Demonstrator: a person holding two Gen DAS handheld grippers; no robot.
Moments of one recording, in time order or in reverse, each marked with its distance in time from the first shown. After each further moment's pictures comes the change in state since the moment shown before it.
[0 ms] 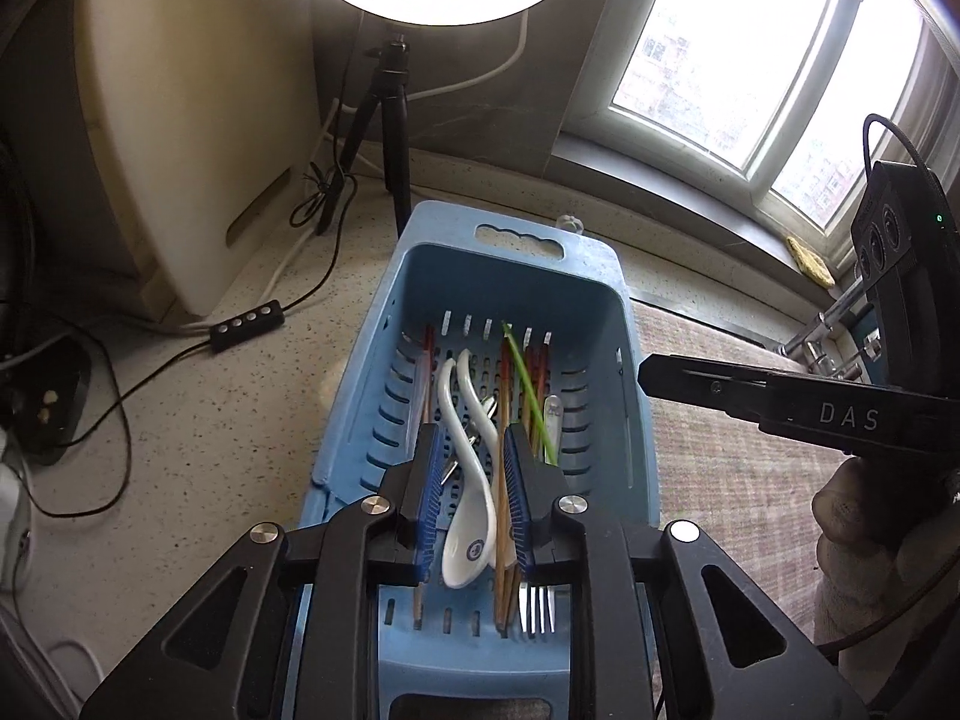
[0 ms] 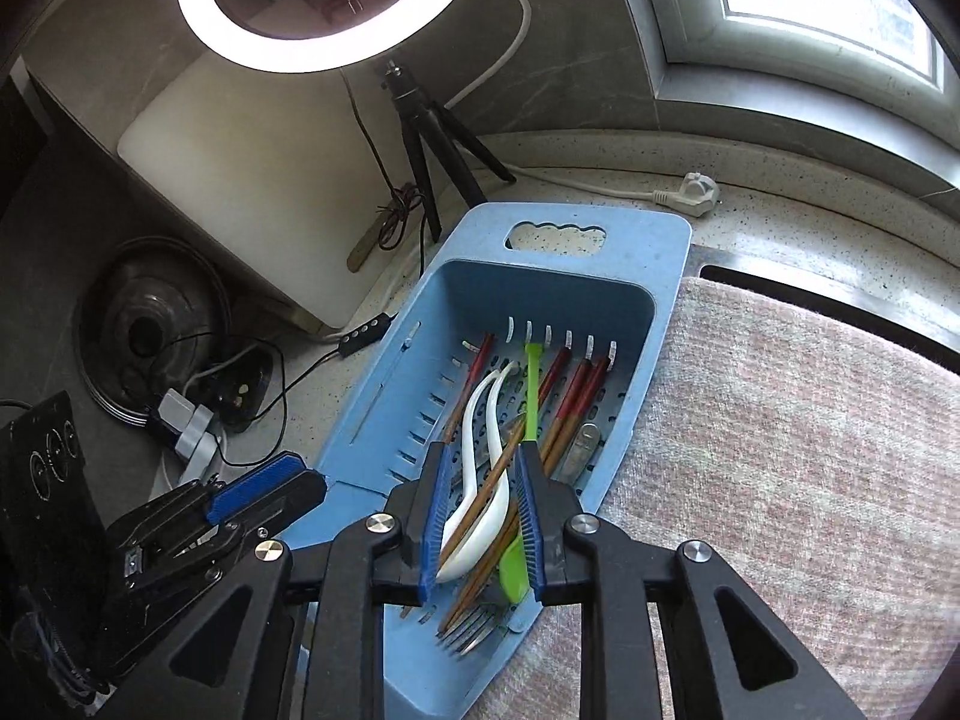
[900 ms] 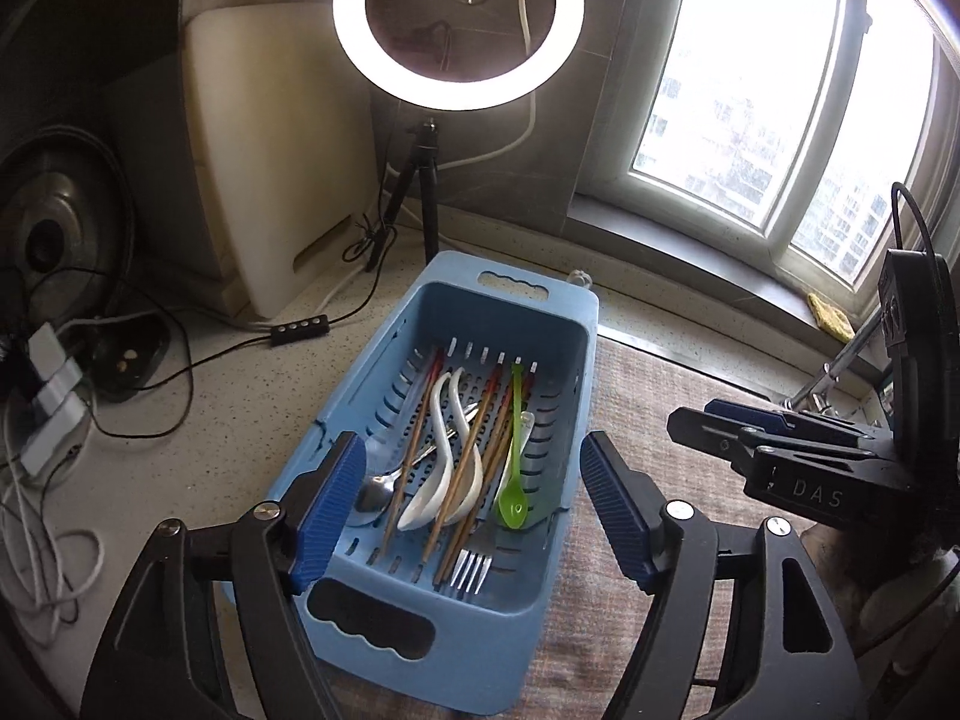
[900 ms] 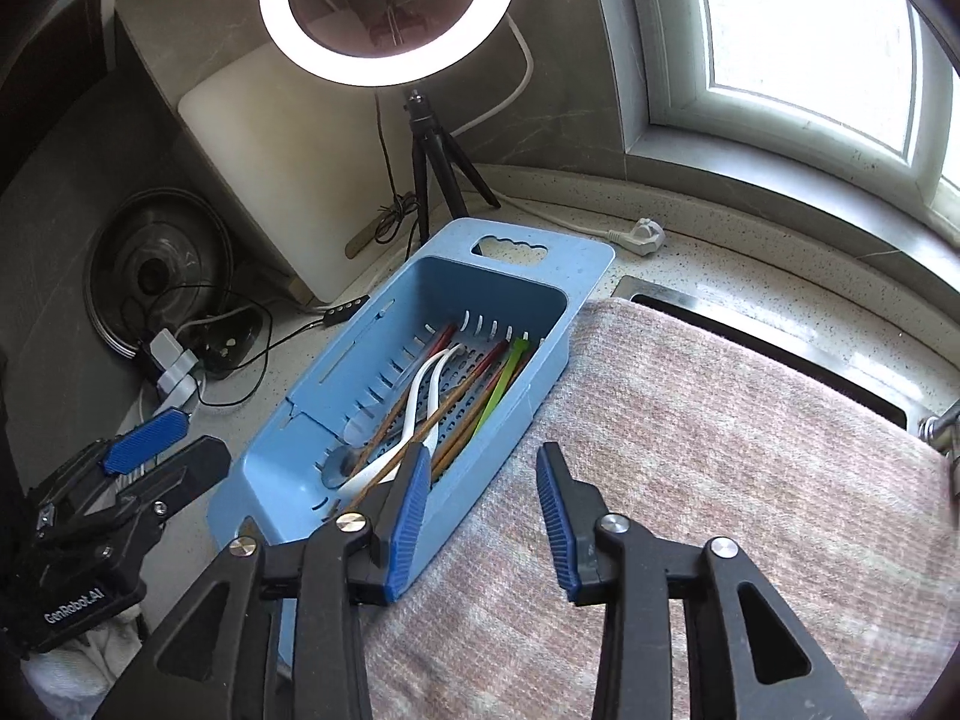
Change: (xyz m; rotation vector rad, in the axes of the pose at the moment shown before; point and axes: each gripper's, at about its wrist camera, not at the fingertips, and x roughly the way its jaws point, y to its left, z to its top) left arm -0.070 -0.077 -0.035 -0.097 -0.176 0.181; right arm -0.076 -0.027 -0.044 -0.197 -0.098 -0.071
